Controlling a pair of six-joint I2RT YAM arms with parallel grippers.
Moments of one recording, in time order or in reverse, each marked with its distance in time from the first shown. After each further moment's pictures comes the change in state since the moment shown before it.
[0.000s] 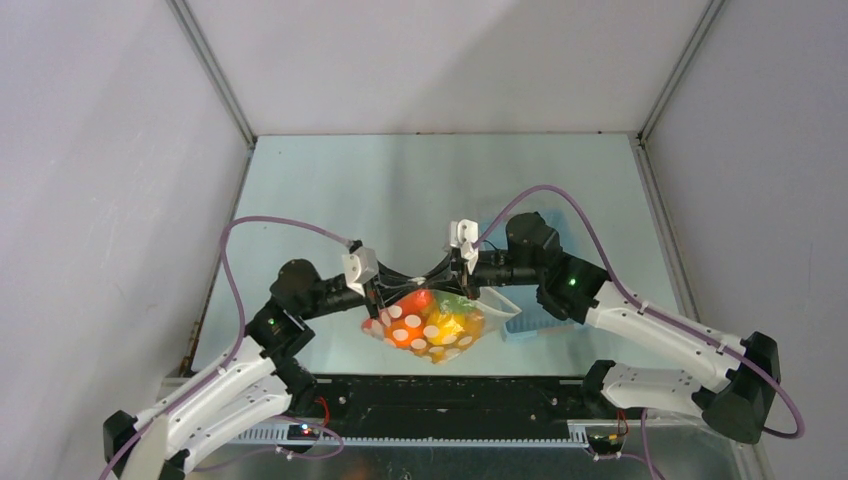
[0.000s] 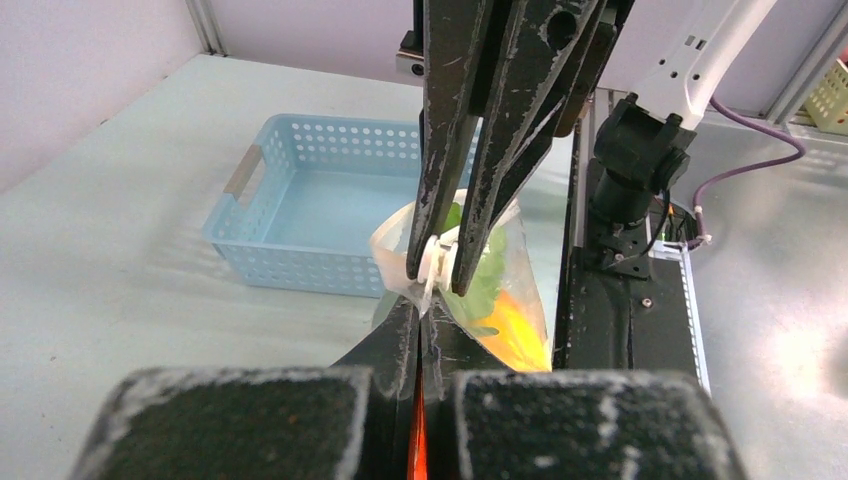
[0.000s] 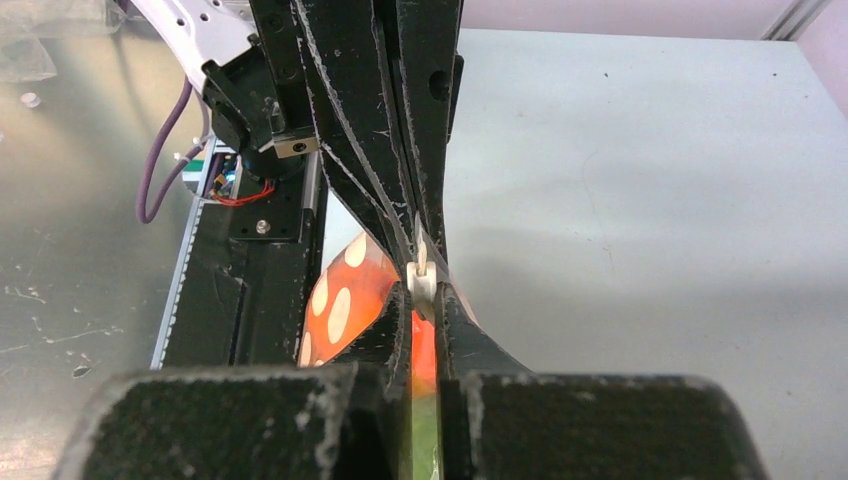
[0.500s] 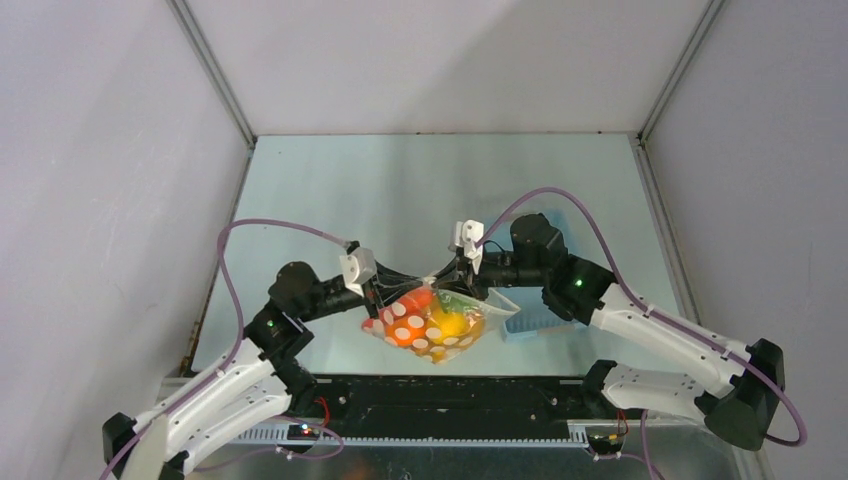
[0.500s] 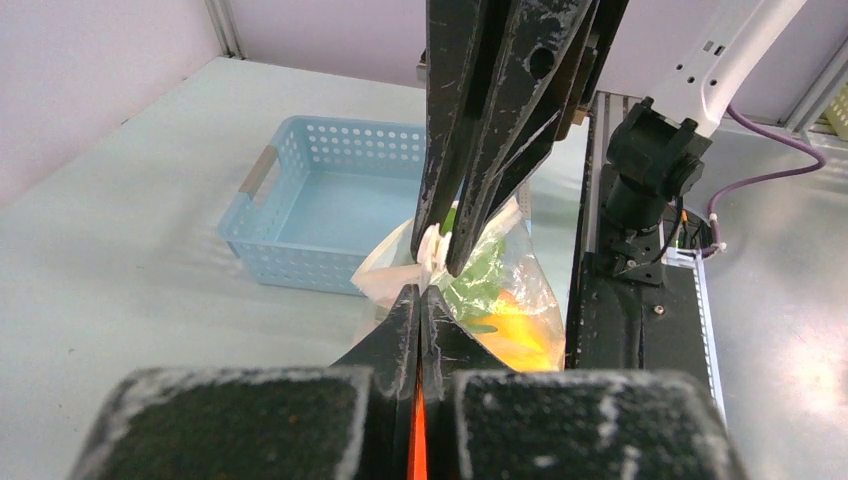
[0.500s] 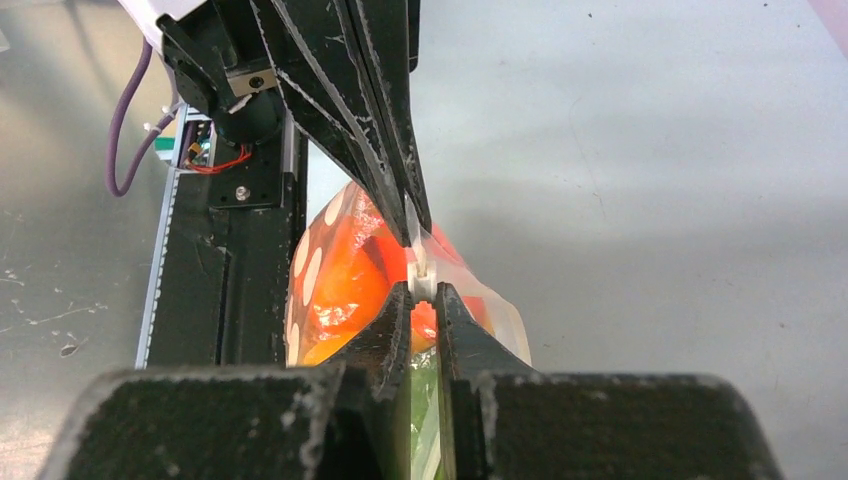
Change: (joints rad) left arm 0.000 -0.018 -0.013 0.005 -0.042 0.003; right arm -0.029 -0.032 -0.018 -0.086 0.045 -0.014
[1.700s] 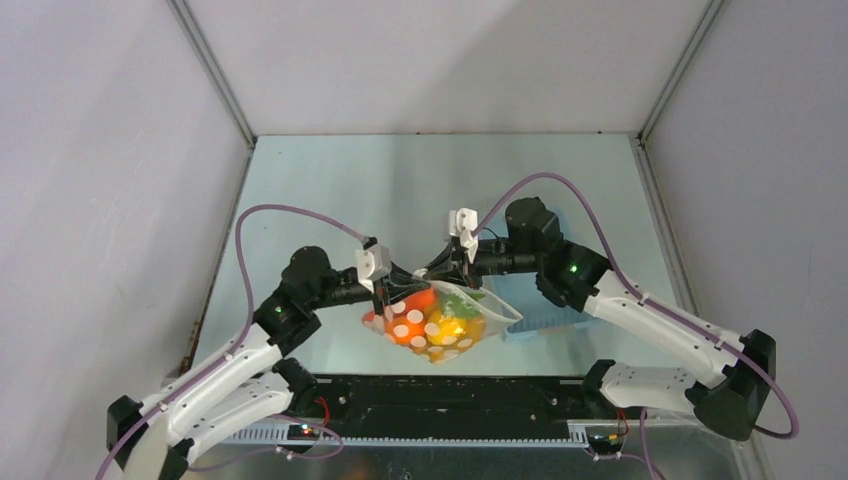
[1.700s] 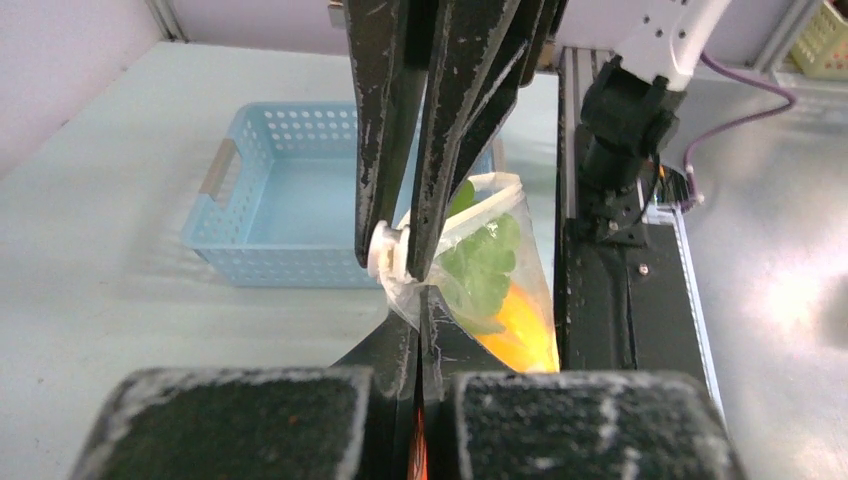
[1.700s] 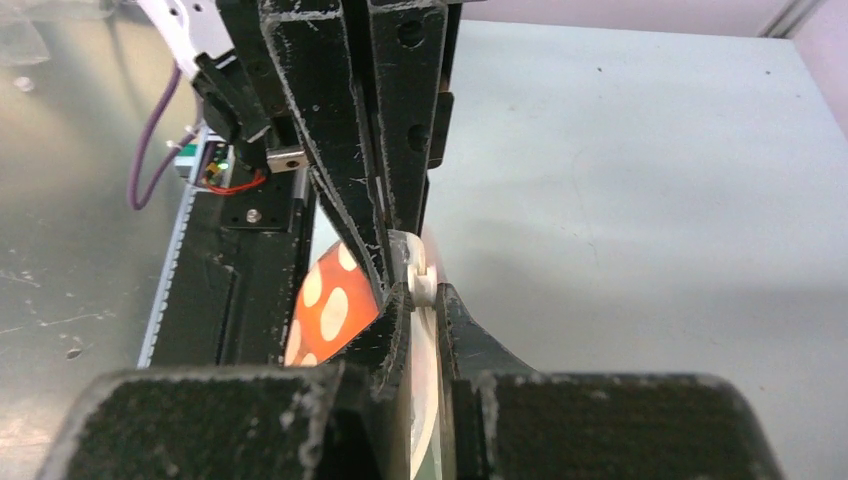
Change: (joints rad) left arm 0.000 0.122 0.095 -0.097 0.130 0.108; right arm -0.015 0.067 0.105 -0.002 -0.115 -0.032
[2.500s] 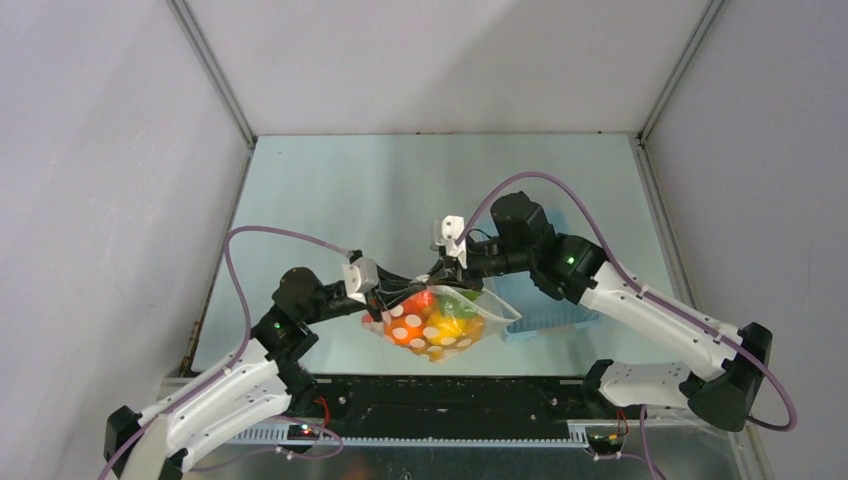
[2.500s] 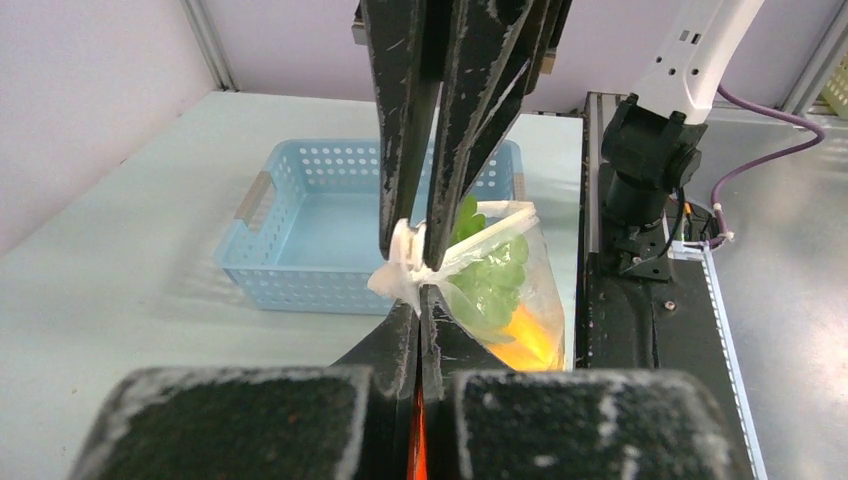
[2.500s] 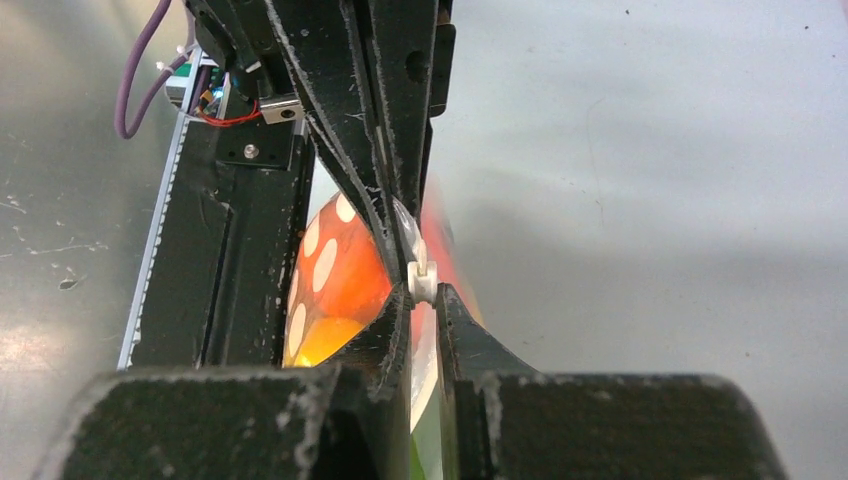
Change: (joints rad) left arm -0.028 -0.110 -0.159 0.225 -0.101 -0.067; right arm 0.026 0.053 0.127 -0.264 0.056 -0.153
